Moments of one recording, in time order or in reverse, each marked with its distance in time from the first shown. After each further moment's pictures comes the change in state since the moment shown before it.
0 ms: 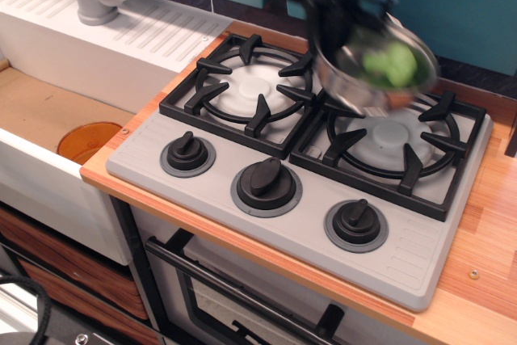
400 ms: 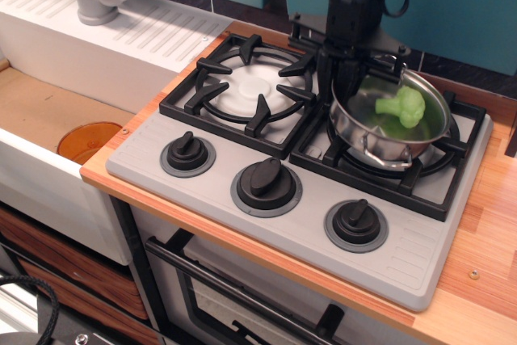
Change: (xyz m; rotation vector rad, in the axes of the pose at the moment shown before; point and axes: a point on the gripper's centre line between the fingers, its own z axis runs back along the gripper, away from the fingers) arm -0.013 -0.053 -0.034 0.006 0.016 0.075
